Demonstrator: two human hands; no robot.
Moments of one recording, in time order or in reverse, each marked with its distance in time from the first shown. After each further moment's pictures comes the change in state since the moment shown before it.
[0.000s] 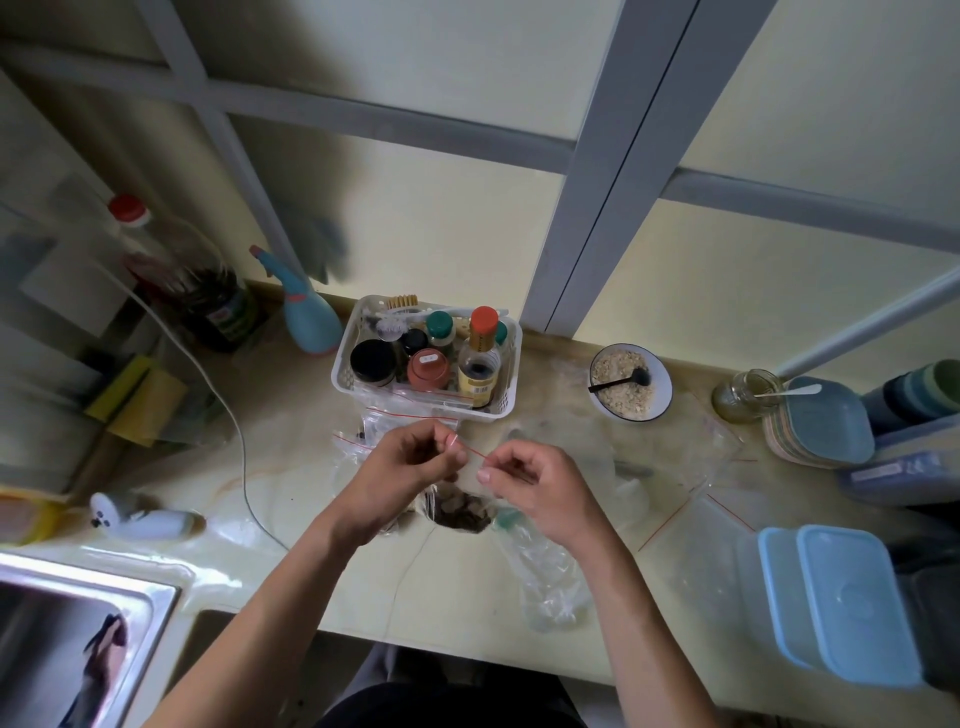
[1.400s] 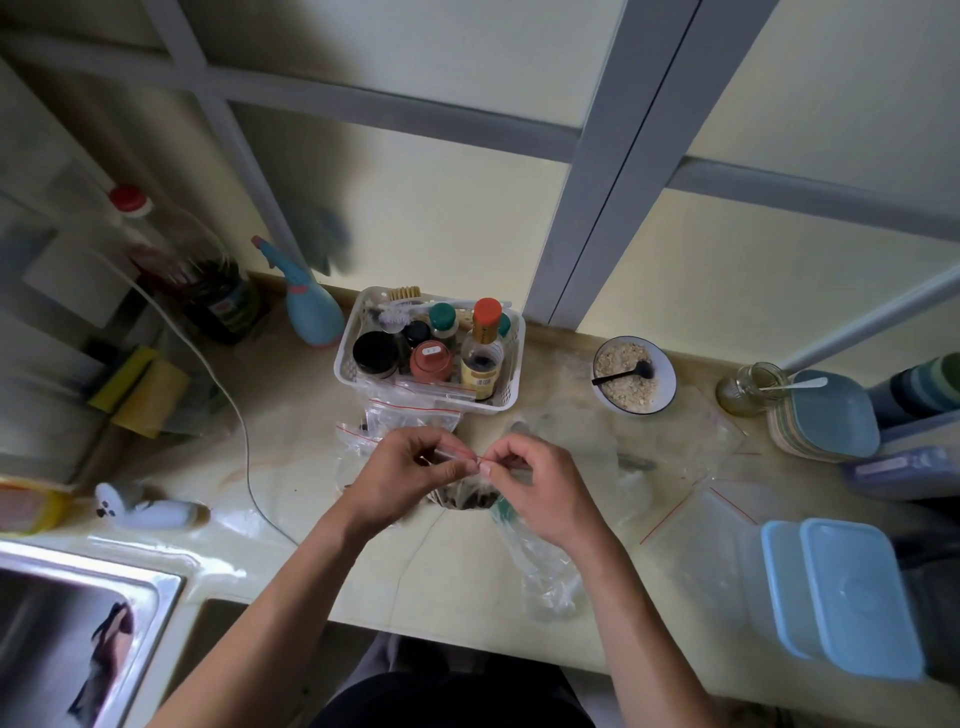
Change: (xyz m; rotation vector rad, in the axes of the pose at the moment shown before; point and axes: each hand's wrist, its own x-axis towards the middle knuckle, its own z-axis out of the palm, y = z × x) left_hand 0.001 -0.012 -0.001 0.168 0.011 0.034; right_hand -0.005 -0.005 0.006 -0.205 0.070 -0.113
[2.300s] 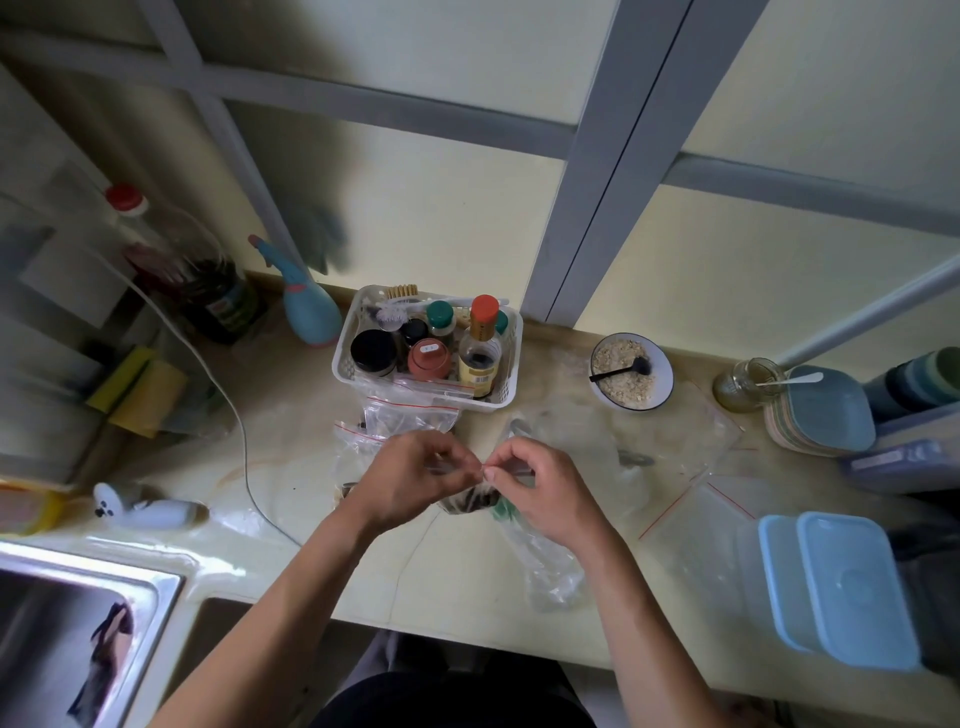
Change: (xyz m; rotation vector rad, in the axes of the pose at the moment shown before) left_hand -0.001 0.002 0.005 0.354 -0.014 0.008; right_hand -0.004 0.012 -0.002 0.012 -0.043 0.034
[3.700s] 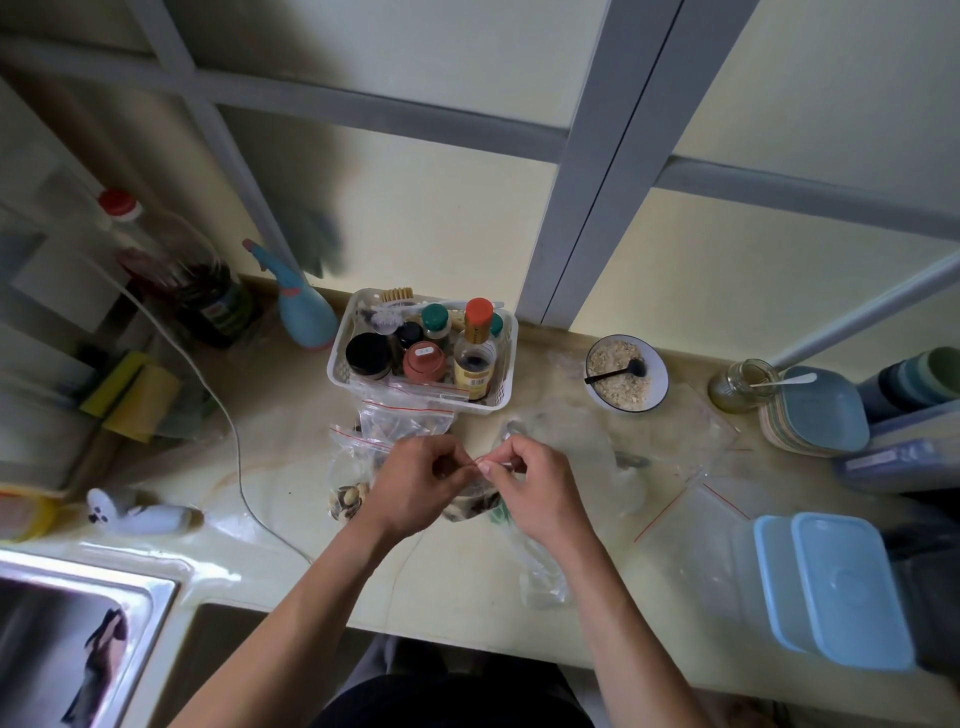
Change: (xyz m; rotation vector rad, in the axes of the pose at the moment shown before) left_hand 0.004 0.003 0.019 0.093 0.126 0.033; right_hand 0.006 0.006 0.014 -0.072 0.173 0.097
